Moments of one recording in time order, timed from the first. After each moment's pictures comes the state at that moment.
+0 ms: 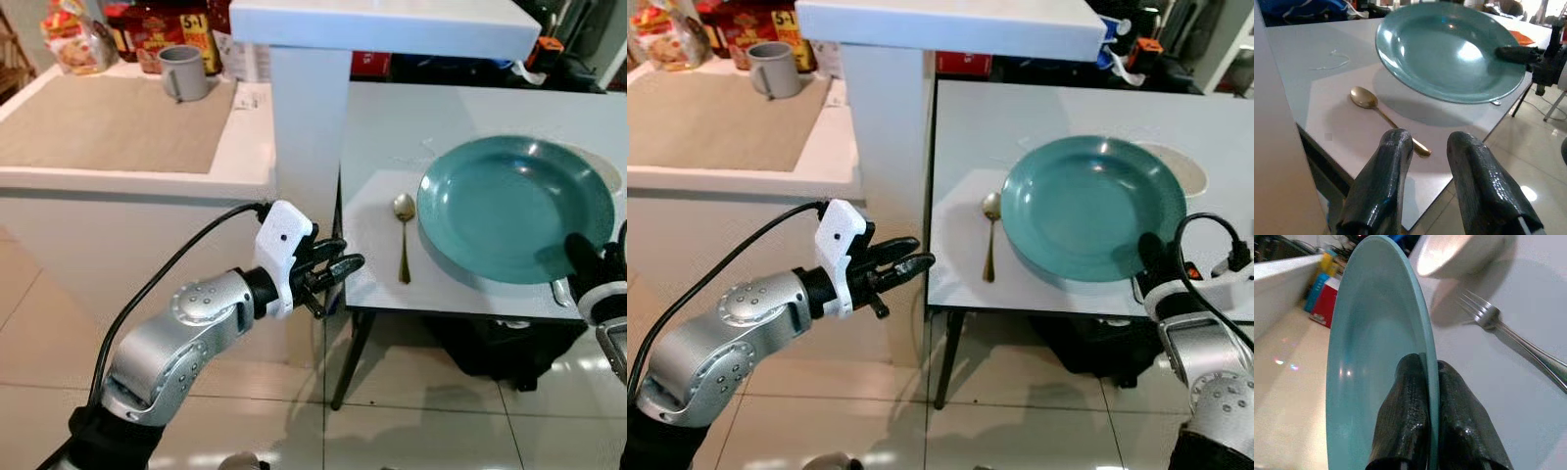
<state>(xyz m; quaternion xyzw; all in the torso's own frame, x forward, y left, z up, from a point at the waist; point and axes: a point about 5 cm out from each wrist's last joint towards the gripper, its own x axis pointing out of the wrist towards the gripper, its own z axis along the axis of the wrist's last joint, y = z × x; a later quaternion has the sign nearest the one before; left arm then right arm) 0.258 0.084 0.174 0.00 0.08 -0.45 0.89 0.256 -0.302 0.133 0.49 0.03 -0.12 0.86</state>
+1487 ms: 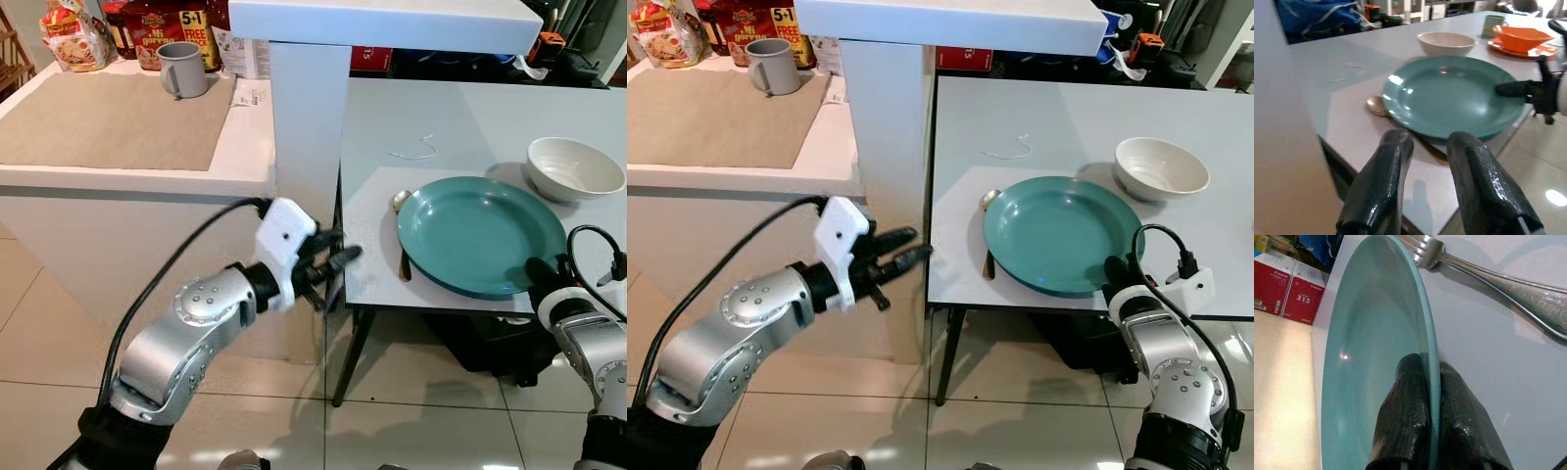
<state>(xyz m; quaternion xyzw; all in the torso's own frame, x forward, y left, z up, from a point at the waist) 0.264 0.086 0.175 0.04 0.04 -0.42 0.91 0.271 -0.281 0.100 0.51 0.11 -0.17 0.84</state>
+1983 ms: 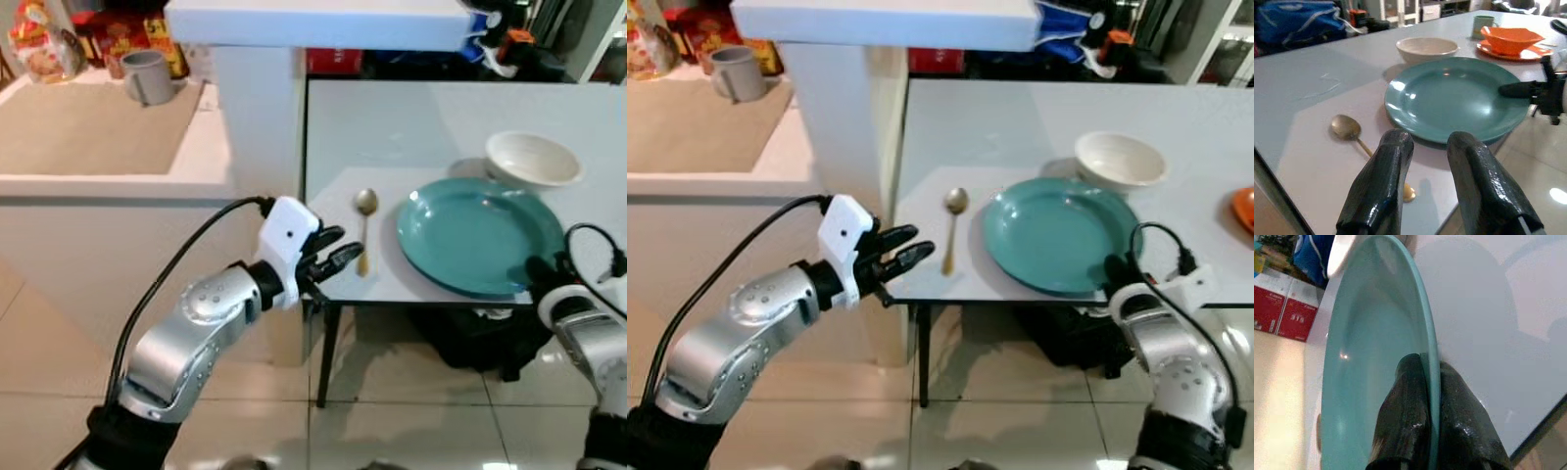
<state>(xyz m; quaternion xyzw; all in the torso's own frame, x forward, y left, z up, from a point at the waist) 0.268 0.080 0.178 0.04 0.04 -0.41 0.91 0.273 -0.283 0.104 0.49 0.11 -0.17 0.85</state>
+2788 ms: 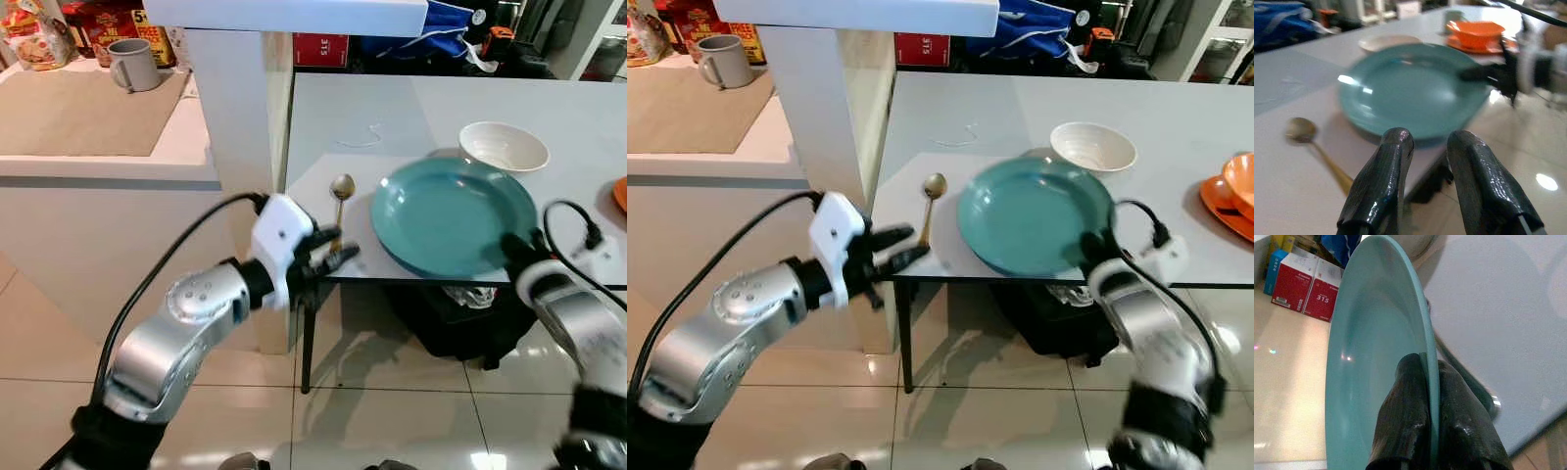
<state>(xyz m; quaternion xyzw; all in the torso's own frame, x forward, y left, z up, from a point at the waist) 0.258 0.085 0.177 0.06 0.04 -0.47 0.88 0.303 -0.256 0.119 0.50 0.12 -0.10 0.85</state>
